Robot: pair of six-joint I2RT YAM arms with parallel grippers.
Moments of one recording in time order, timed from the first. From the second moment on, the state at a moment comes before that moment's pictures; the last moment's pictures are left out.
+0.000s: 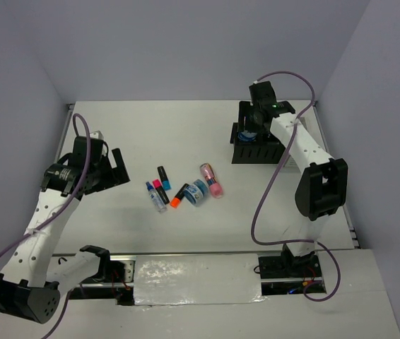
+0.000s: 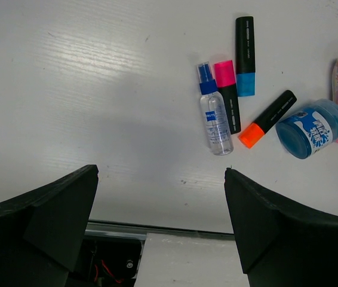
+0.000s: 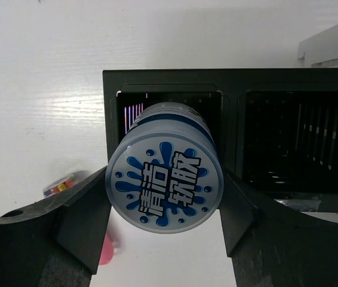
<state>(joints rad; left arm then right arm) -0.20 1.00 1.13 -1.06 -0.13 -0.51 0.26 1.79 1.65 -0.72 0.14 0.27</state>
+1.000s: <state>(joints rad) -0.30 1.11 1.05 -0.85 0.11 -0.38 0.25 1.85 1.69 -0.72 0.09 0.25</state>
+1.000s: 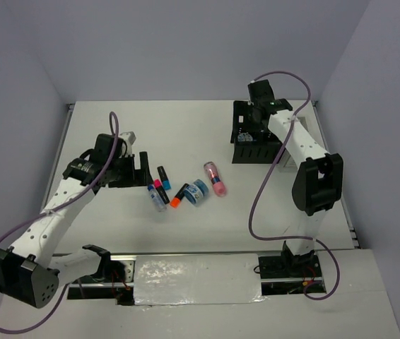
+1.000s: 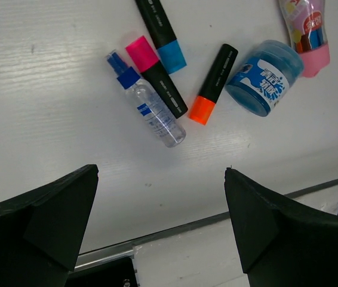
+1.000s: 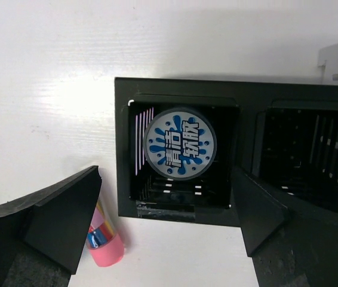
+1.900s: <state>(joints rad) -0.76 1.72 1.28 -0.63 -0.06 -0.11 0.25 1.04 1.11 -0.73 -0.23 0.36</state>
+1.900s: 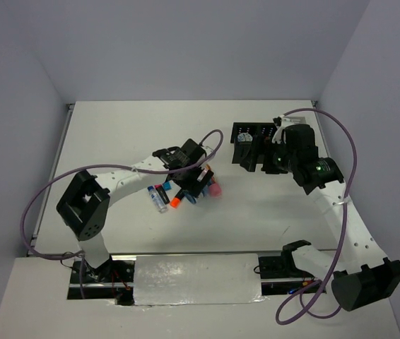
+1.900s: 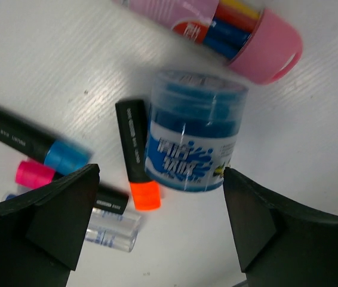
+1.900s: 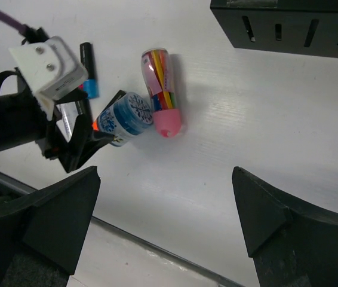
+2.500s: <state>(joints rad) -0.80 1.81 1.28 -0.55 -0.04 -0.11 0.25 0.97 1.09 -0.75 -0.25 0.34</state>
